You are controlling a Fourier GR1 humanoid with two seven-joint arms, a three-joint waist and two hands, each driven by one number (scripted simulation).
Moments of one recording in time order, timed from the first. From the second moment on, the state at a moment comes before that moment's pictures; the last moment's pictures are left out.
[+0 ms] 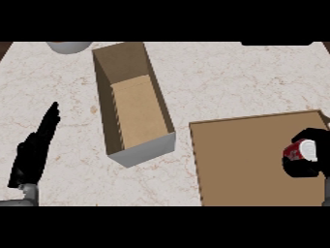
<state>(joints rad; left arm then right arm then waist) 0.00 0.24 0.00 -1.55 -0.13 0.10 0.11 -0.03 -0.41 0.07 -1.72 0.73 0.19 0.86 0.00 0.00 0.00</state>
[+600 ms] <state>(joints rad) 0.02 0.22 0.00 -1.54 -0.16 0.10 0.07 0.08 -0.26 0.54 -1.97 1.20 0.17 1.00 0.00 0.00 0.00</state>
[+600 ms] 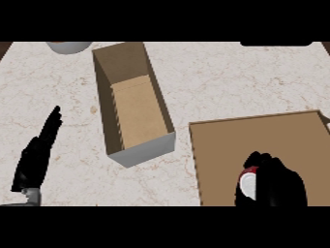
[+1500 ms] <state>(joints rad) 0.00 0.22 0.02 -1.55 -0.16 0.07 0.10 -0.27 -0.03 0.64 -2.23 1.22 0.19 0.99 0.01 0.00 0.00</state>
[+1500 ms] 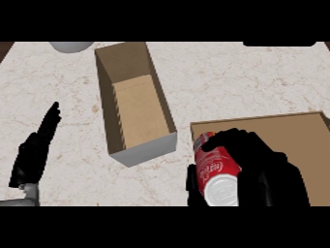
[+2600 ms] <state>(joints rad) -0.03 0.19 0.01 -1.53 -0.19 0.07 0.09 -1.02 0.00 0.46 -1.30 0.79 -0.09 1.03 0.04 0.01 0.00</state>
